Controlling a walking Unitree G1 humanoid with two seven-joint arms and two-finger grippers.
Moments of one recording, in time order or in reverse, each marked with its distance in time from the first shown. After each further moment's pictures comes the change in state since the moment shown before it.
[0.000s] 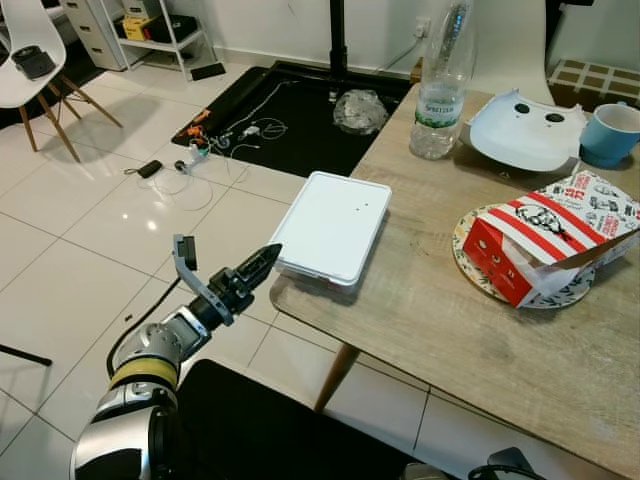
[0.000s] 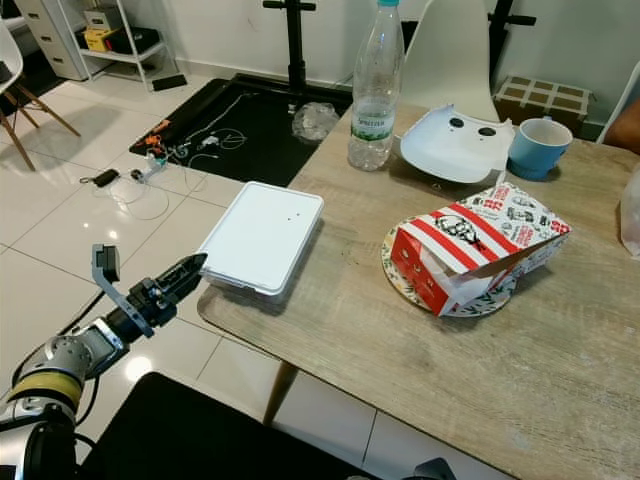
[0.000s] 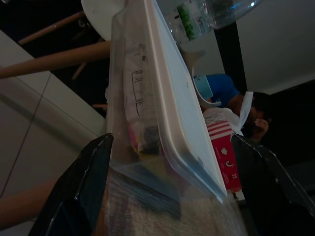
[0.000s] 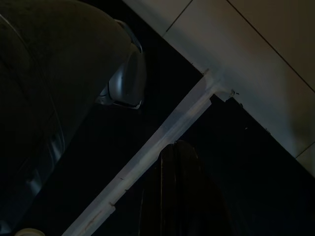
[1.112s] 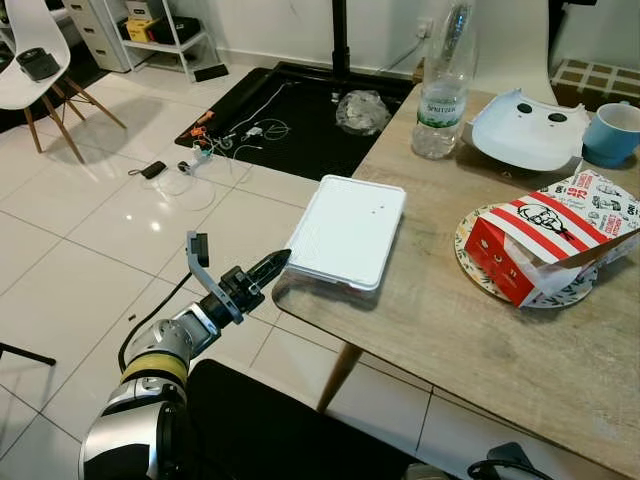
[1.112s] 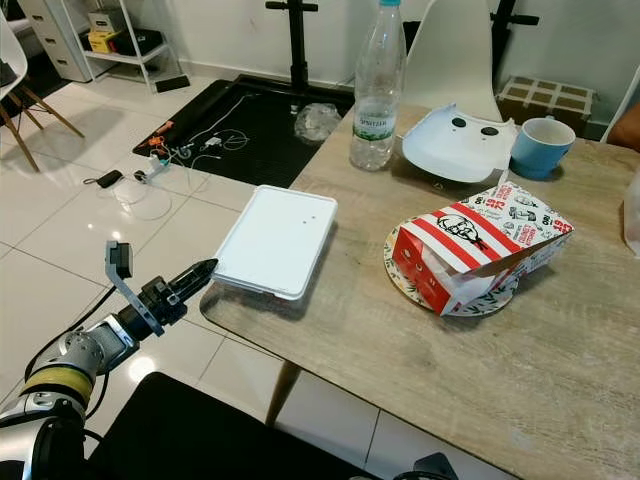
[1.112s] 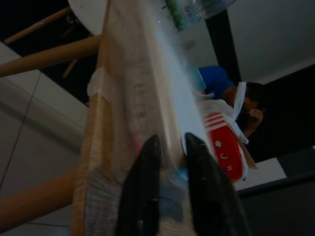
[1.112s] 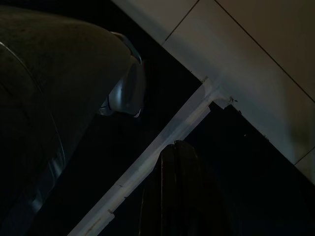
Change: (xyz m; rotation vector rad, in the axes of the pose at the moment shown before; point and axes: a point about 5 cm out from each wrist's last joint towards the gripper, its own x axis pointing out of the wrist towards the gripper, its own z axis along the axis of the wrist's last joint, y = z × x) left arm 0.007 -0.002 -0.006 0.028 0.038 -0.038; right arm 0.001 -0.001 0.007 0.003 -0.020 -0.007
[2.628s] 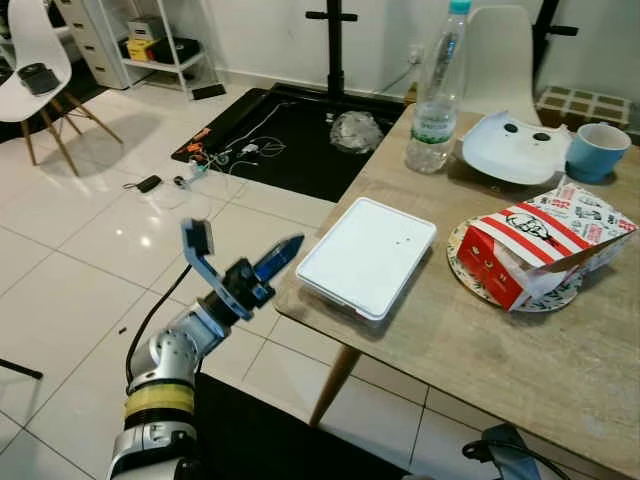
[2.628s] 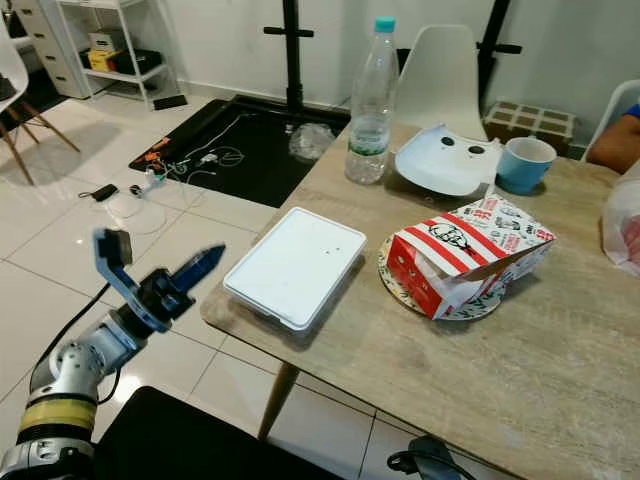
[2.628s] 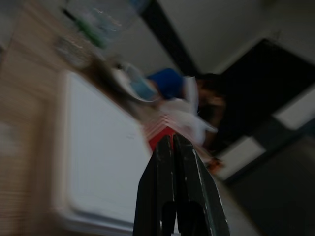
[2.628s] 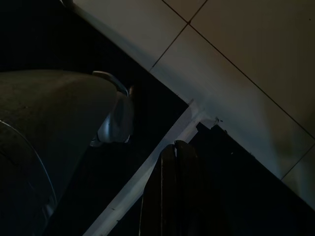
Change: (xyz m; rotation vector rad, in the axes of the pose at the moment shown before) left arm 0.006 -0.041 -0.005 0.195 -0.057 -0.182; right arm 0.003 -0.002 0.022 0.012 -0.045 -0.005
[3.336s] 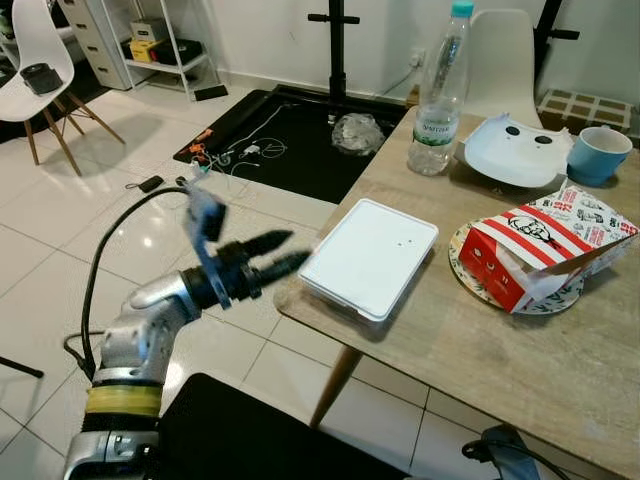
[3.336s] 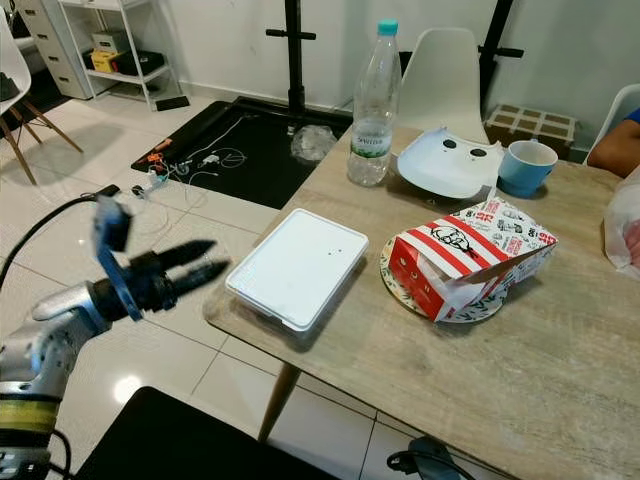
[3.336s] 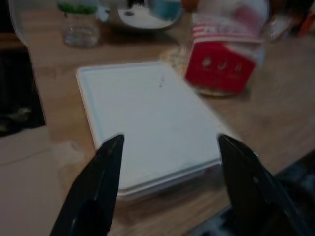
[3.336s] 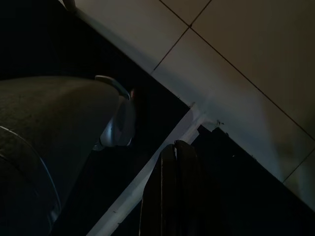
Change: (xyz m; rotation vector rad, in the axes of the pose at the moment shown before) left arm 0.004 -0.029 0.025 0.711 0.504 -0.030; right arm 0.001 0.002 0.002 0.009 -0.005 0.005
